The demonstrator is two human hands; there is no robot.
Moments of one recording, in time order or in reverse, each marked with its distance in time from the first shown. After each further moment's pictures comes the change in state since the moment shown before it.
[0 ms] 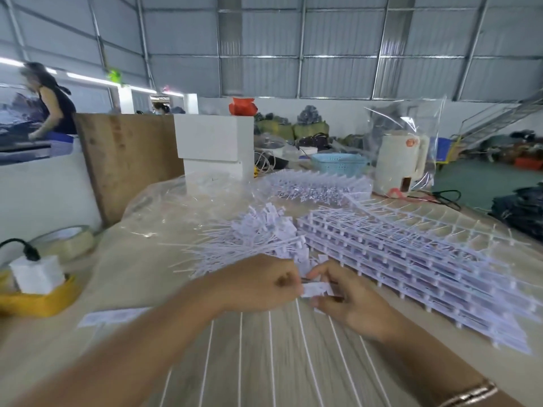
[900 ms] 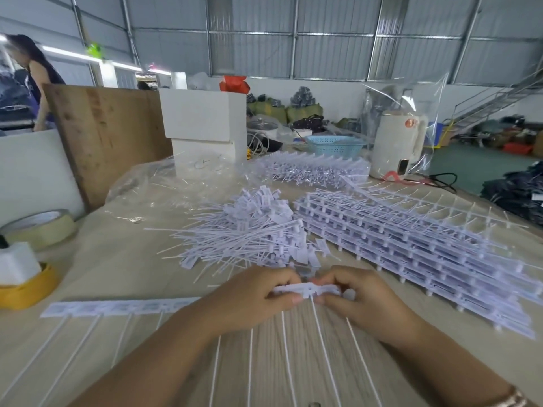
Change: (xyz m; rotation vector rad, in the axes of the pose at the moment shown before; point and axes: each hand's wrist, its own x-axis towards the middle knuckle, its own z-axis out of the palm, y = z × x) left_hand -0.004 -0.024 0.047 -0.280 0.093 0.185; right_hand -0.014 0.018 0.006 -0.012 0.061 -0.063
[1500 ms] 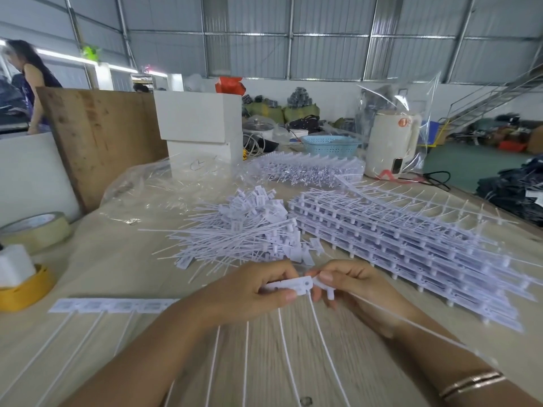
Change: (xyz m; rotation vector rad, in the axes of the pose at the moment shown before) left_hand -0.004 0.010 -0.008 -0.179 -0.032 0.059; right_hand 0.005 -0.004 -0.003 0.730 -0.116 0.129
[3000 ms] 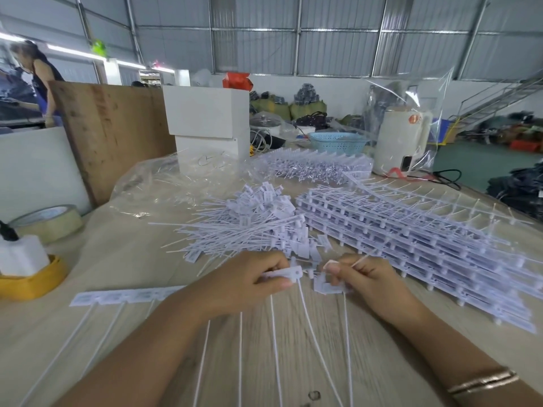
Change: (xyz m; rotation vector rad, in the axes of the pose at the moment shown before) left_hand -0.004 -0.015 -0.009 0.242 0.092 -0.038; right_hand -0.001 -0.003 -0.001 -0.550 0.274 -0.103
